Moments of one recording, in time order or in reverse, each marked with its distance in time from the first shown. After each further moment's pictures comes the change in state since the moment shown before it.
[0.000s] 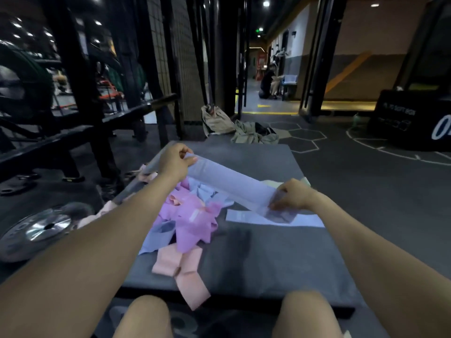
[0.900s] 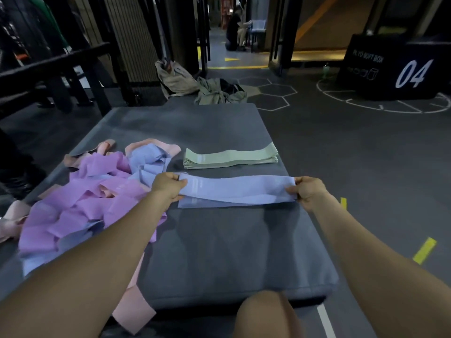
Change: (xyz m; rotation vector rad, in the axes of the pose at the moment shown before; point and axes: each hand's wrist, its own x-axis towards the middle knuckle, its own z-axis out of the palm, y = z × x) left_hand -0.013 -0.058 0.176 -0.312 -0.284 -0.616; right_hand 0.061 0.180 0.040 0.972 0.382 0.545
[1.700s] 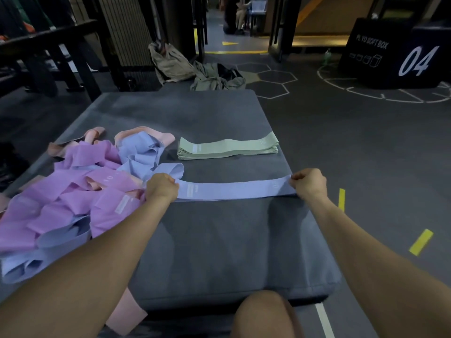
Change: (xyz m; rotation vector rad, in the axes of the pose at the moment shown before) left_hand 0.023 -0.028 0.004 0.702 0.146 0.129; right_hand 0.000 0.008 0.002 -0.489 0.244 -0.197
